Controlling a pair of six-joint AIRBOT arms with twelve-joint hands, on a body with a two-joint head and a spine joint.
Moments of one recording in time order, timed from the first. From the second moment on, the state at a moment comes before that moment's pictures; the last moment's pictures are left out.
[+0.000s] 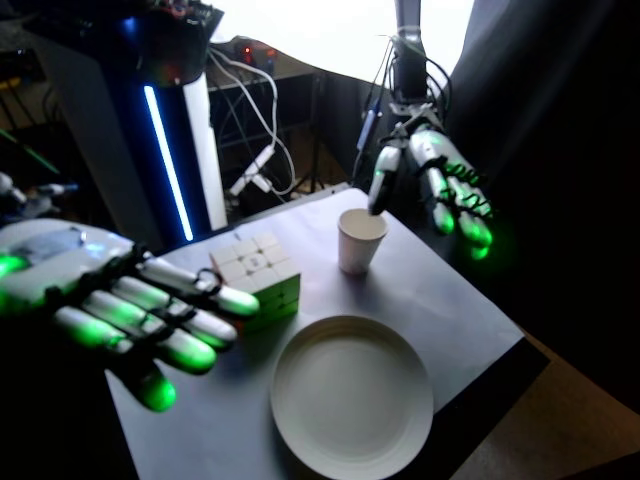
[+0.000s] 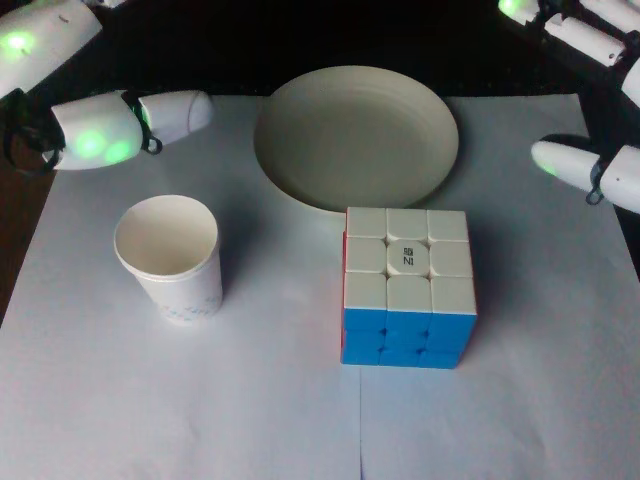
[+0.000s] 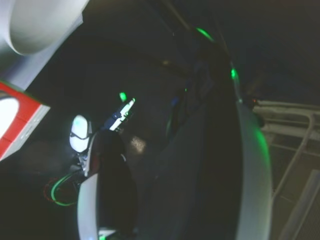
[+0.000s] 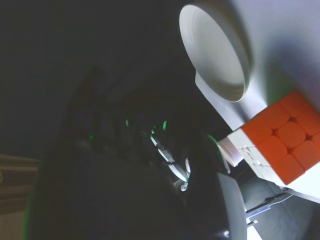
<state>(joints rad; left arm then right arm) 0.76 -0.96 1.18 -0.05 -0.94 0.88 -0.83 -0.79 0.90 0.26 0.89 -1.38</state>
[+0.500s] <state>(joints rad) 0.79 -0.94 1.18 -0.11 -0.96 0.88 -0.90 -0.82 0.90 -0.06 0.97 -0.91</state>
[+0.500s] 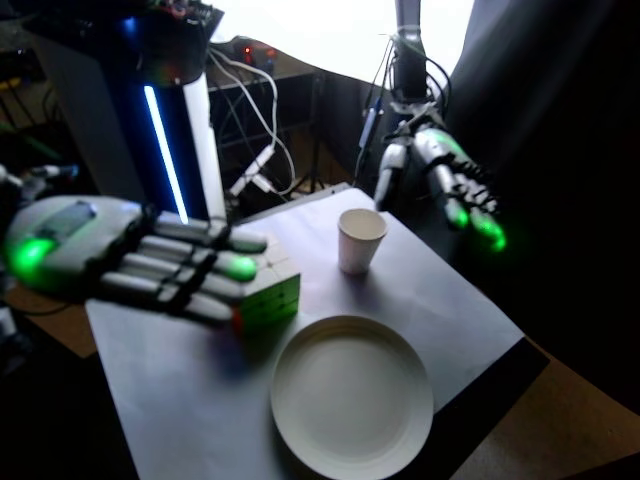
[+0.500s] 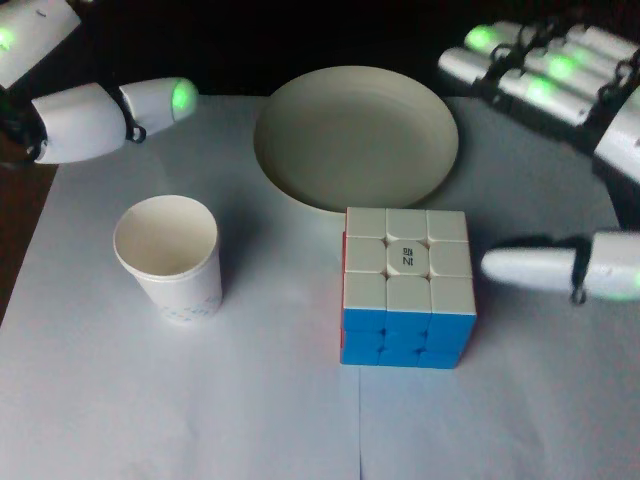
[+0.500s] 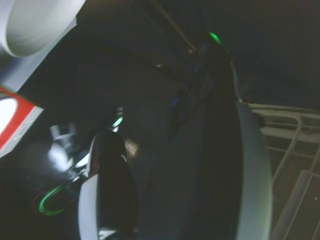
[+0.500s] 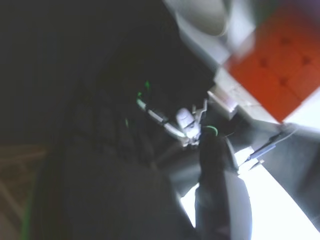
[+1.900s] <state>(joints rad) 0.80 -0.94 1.18 -0.13 -0.96 0.88 -0.91 -1.05 1.01 -0.05 0.93 -0.82</state>
